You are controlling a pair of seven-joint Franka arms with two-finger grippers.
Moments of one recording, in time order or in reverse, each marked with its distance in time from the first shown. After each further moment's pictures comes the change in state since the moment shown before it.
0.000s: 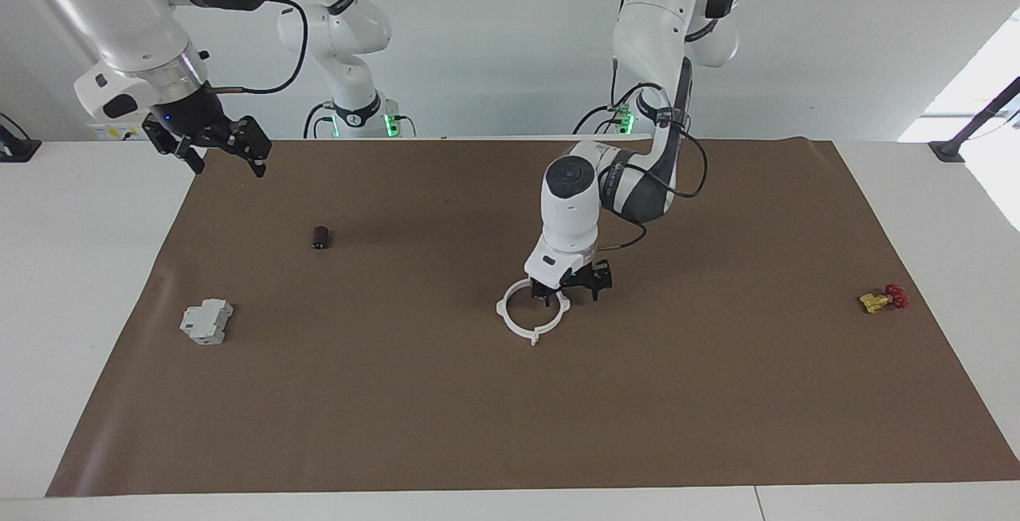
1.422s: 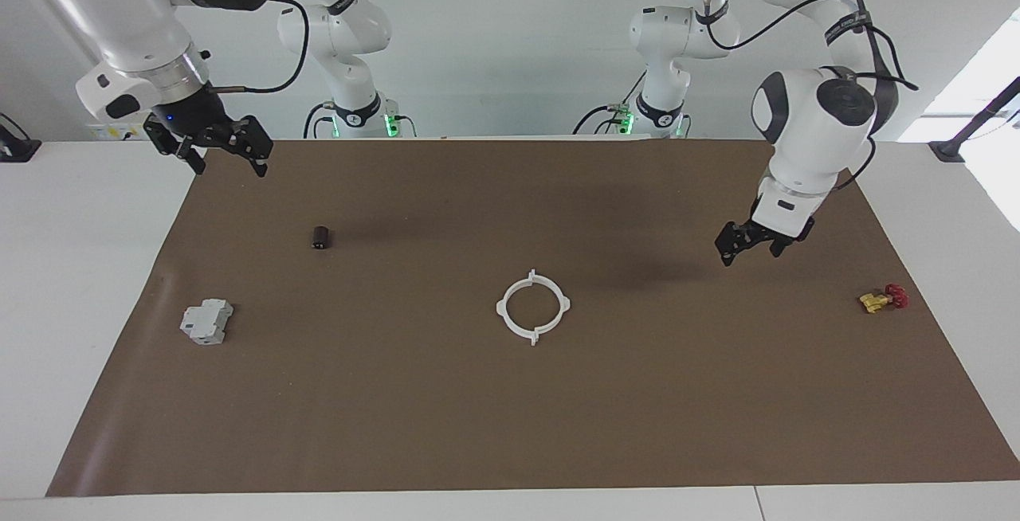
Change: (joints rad) left arm 0.568 -0.490 0.010 -0.255 -0.055 -0.214 0.621; right arm 0.003 0.000 0.001 0.000 0.000 0.000 -0.043
